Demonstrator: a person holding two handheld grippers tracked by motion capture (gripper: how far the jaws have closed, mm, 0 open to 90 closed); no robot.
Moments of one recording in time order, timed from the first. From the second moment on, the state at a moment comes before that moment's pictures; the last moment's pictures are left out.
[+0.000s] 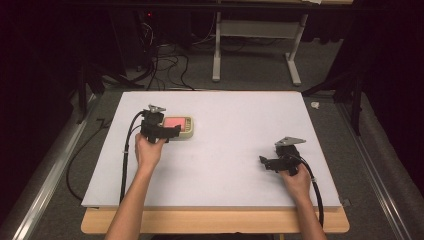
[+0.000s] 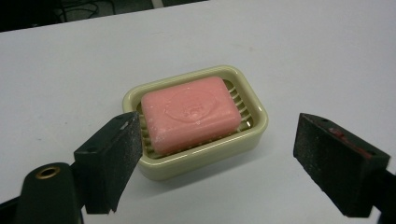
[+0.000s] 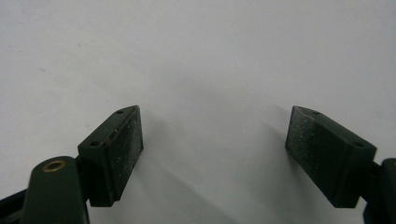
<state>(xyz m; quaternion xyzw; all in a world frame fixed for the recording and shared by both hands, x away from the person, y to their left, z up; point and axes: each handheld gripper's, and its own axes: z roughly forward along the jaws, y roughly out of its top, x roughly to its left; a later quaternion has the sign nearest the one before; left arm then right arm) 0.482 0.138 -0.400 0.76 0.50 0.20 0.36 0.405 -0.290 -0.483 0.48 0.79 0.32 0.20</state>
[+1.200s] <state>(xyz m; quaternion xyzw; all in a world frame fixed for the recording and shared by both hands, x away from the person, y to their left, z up) 0.449 0.152 -0.391 0.77 0.47 0.19 0.39 0.405 -0.290 -0.483 0.48 0.79 0.32 0.20</state>
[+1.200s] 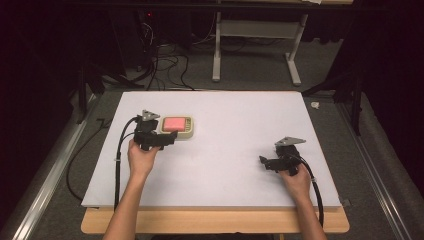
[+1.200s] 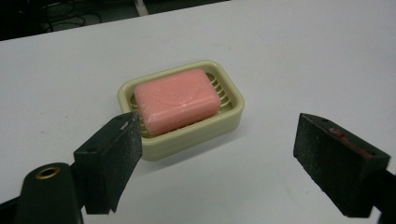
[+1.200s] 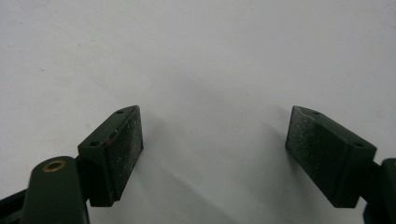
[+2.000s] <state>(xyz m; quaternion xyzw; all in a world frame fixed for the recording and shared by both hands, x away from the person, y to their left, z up) 0.424 0.167 -0.389 0.76 0.46 0.20 0.40 0.405 -0.290 -0.483 0.48 0.79 0.32 0.20</state>
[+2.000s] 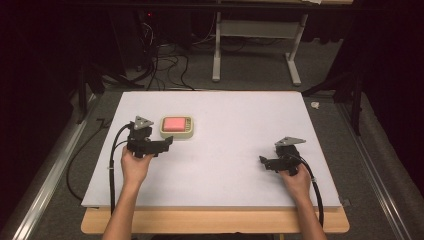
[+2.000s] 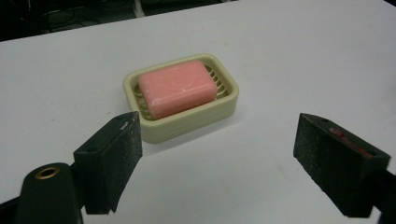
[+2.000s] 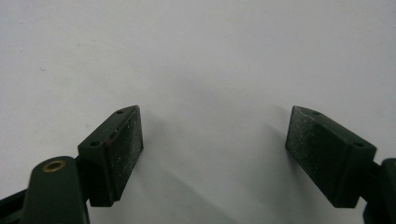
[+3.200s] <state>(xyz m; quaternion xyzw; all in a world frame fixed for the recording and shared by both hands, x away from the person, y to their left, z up) 0.396 0.179 -0.402 0.77 0.46 0.19 0.40 0.405 -0.290 -0.483 0.48 0.79 0.32 0.20</state>
